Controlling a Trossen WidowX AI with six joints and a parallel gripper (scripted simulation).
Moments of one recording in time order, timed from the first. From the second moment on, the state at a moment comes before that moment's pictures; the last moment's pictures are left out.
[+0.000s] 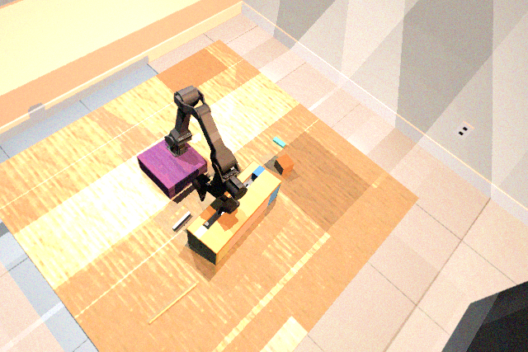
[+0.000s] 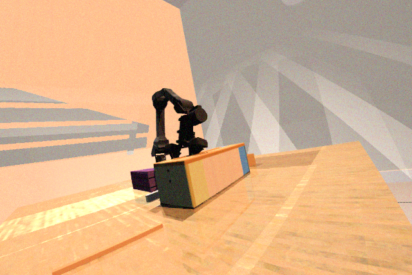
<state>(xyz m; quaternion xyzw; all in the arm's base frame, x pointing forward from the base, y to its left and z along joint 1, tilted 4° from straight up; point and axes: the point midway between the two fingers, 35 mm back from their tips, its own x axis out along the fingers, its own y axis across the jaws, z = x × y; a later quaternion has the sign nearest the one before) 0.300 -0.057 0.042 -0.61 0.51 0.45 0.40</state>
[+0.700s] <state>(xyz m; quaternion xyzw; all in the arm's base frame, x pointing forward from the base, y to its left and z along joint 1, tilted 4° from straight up) 0.307 -0.100 0.041 -0.61 0.51 0.45 0.40</state>
